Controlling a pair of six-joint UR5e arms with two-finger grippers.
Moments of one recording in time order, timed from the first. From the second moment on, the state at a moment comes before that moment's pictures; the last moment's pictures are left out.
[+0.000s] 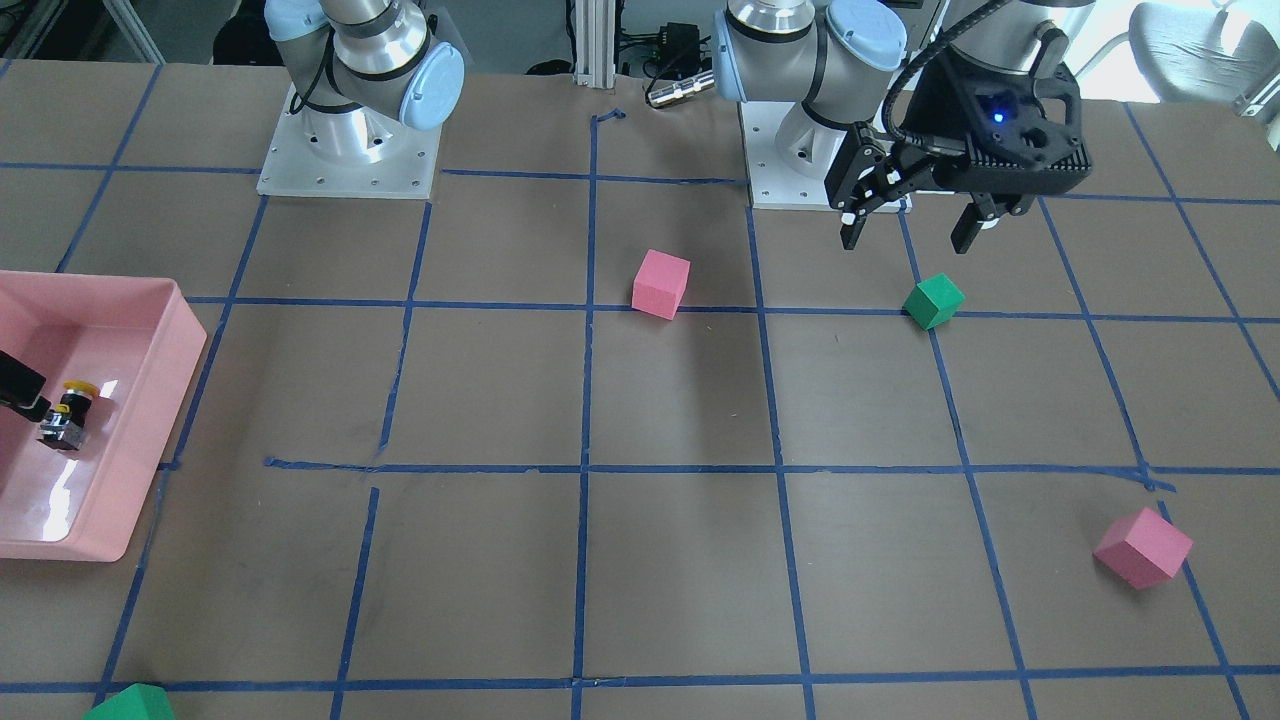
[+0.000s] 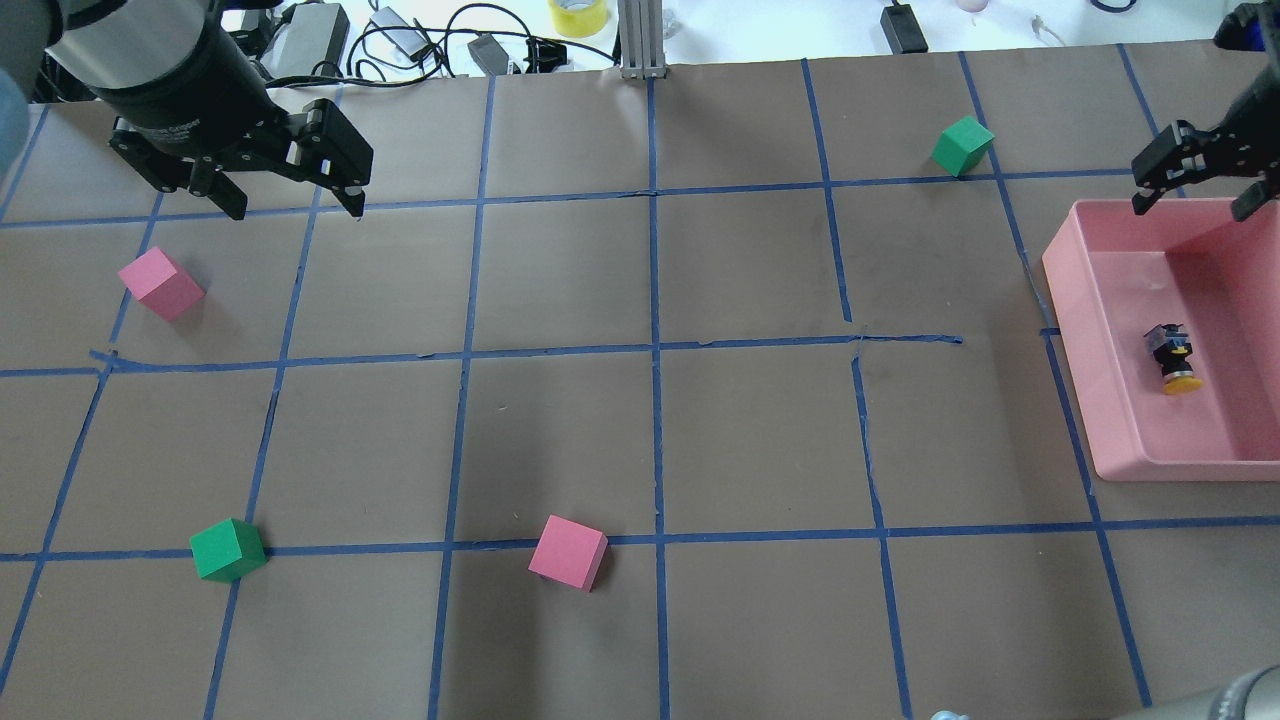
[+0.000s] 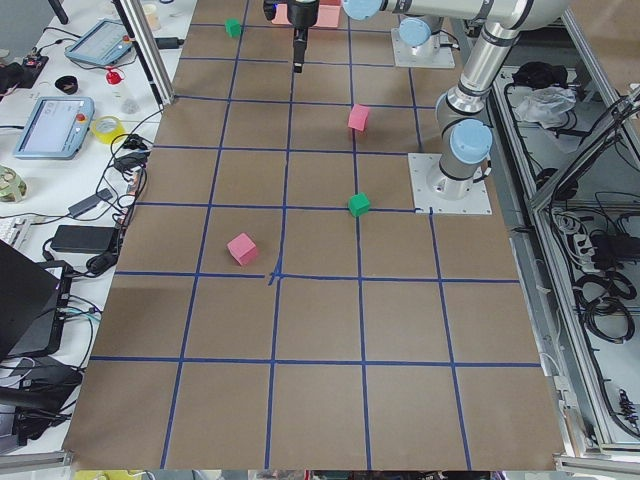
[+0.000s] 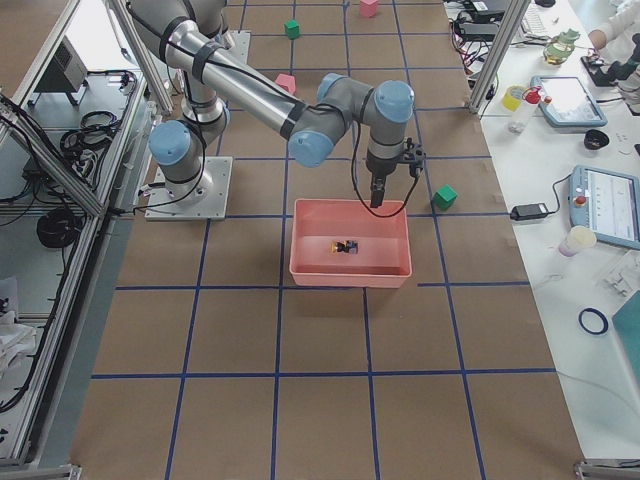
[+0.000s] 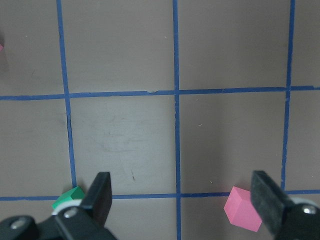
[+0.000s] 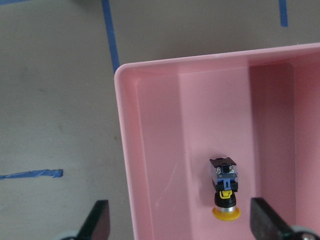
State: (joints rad) left arm -1.54 -1.53 -1.53 -1.55 1.58 0.04; right arm 1.03 -1.31 1.66 -1.94 -1.57 -0.40
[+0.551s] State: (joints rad) left arm -1.54 -1.53 -1.53 -1.55 1.58 0.03; right arm 0.96 -1.25 1.81 -2.13 -1.57 -0.47
